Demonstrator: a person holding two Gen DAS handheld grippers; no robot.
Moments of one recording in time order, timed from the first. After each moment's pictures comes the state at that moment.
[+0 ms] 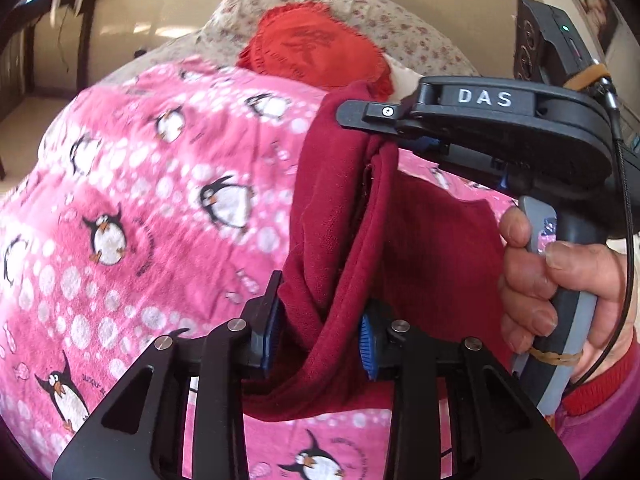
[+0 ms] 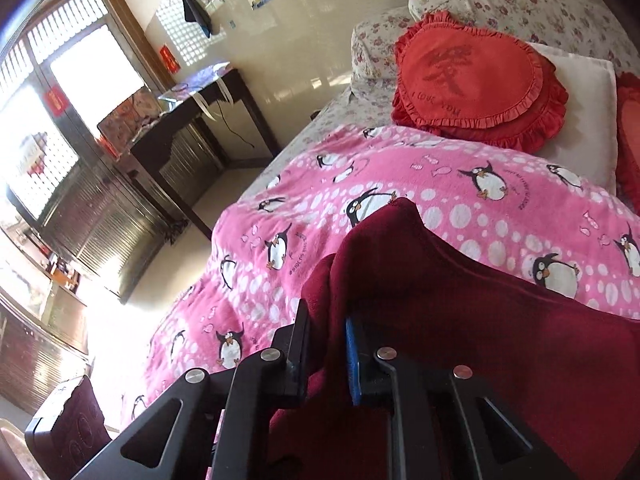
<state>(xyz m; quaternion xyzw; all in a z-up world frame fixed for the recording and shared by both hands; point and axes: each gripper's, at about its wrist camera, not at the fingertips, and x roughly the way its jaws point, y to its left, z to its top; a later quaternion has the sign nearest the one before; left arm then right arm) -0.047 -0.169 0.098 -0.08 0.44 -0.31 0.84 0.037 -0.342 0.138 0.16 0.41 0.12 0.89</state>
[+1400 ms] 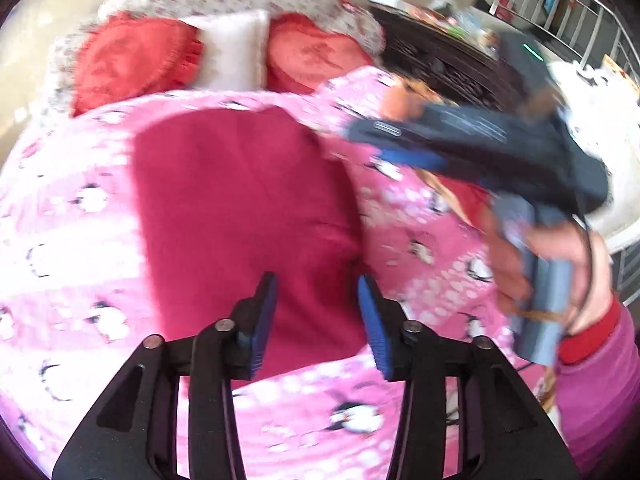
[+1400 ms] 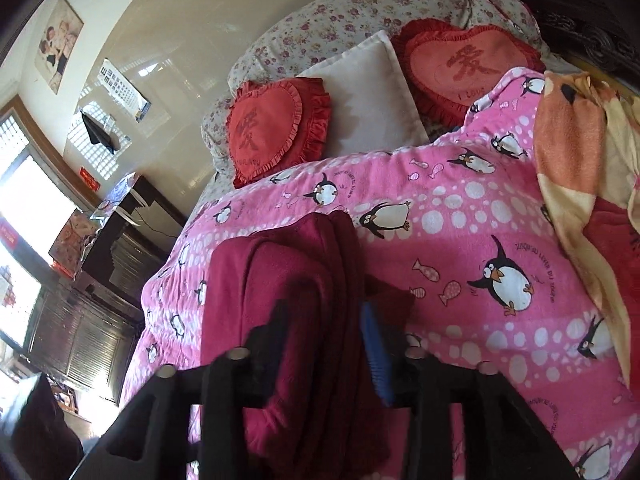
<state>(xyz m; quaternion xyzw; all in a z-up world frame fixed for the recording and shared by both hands) -0.159 -0.343 0.141 0.11 0.42 -0.45 0.78 -0.186 -0.572 0.131 0.29 0.34 -0.04 0.89</state>
